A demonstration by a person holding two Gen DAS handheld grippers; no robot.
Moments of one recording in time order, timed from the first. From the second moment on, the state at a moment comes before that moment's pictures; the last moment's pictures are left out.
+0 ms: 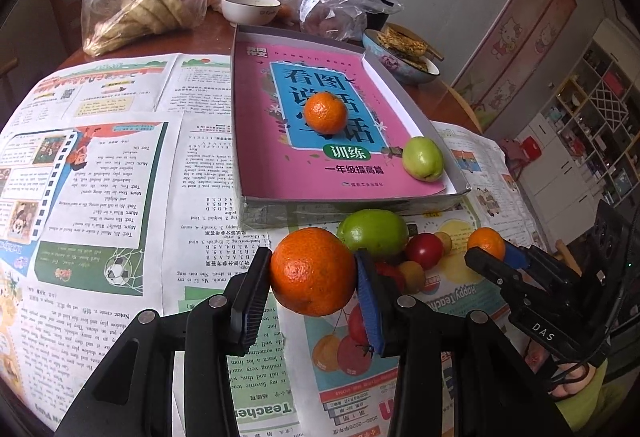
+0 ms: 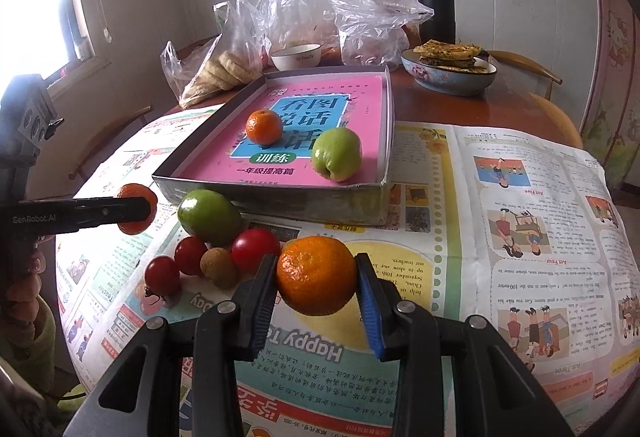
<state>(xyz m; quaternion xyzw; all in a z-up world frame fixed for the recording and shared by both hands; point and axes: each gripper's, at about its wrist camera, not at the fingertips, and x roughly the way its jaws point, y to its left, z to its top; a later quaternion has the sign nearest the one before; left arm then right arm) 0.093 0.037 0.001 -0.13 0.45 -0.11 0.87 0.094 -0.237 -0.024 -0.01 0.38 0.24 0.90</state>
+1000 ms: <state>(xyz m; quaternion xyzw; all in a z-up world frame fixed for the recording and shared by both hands) 0.101 0.029 0.030 -0.11 0.42 -0.10 0.89 0.106 -0.216 0.012 -0.03 0.34 0.25 0.91</state>
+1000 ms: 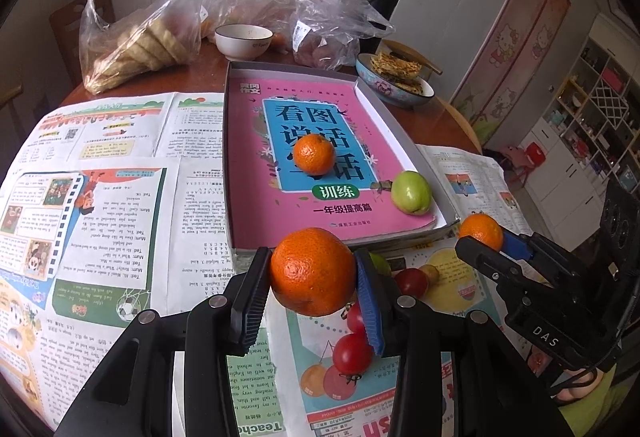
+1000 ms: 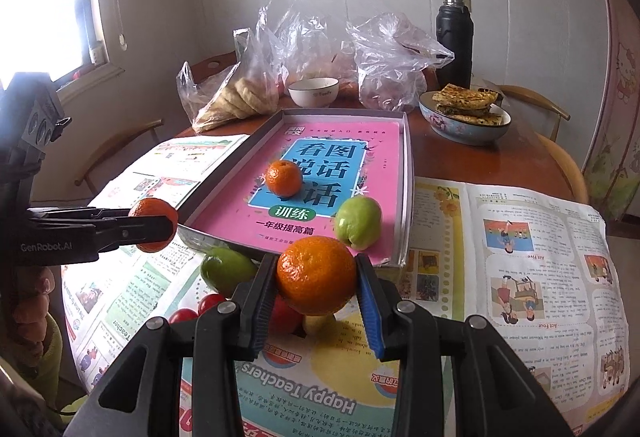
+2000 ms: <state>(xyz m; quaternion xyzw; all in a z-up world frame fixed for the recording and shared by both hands) 0.142 0.020 0.035 -0.09 0.42 -0.09 0.90 0.136 -0.182 0.026 -0.04 0.31 0.28 0.91</state>
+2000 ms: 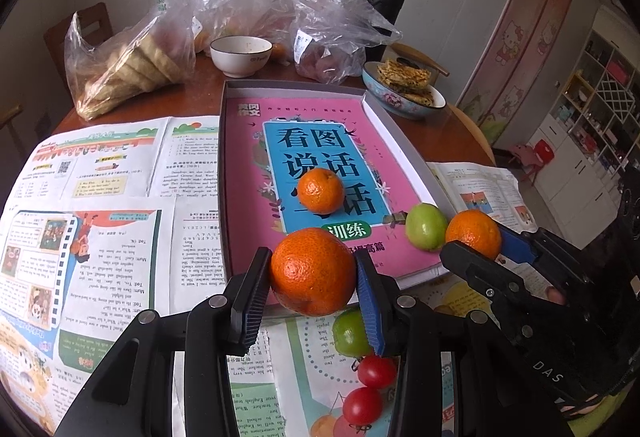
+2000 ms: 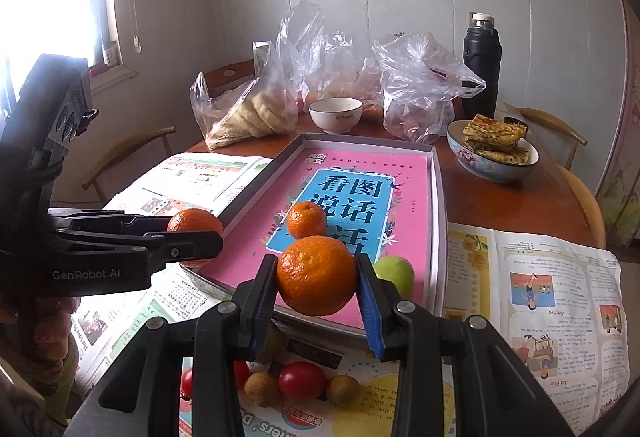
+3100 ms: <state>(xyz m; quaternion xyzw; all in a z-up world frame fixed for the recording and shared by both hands) 0.182 0.002 0.002 -0.04 0.47 -0.10 0.88 0.172 -0.152 -0.017 -0.08 0.37 0.29 0.88</state>
